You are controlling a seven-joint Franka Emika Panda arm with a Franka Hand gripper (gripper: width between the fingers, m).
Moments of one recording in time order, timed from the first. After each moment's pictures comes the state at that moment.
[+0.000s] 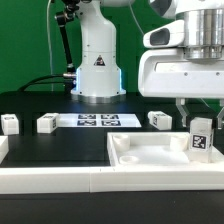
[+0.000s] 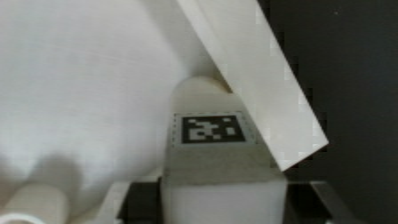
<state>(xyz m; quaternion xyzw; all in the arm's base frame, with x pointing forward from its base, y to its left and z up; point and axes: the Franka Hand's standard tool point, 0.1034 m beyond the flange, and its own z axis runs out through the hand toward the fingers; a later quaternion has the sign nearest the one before) 0.626 0.120 0.081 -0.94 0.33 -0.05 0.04</state>
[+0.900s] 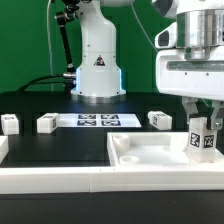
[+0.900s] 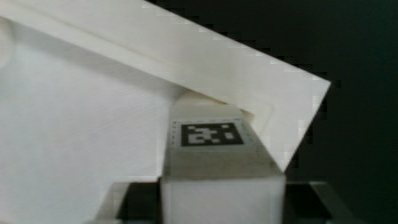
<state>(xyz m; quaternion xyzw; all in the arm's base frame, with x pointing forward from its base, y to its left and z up) 0.625 0.123 0.082 -0.84 0.54 -0.03 0.05</state>
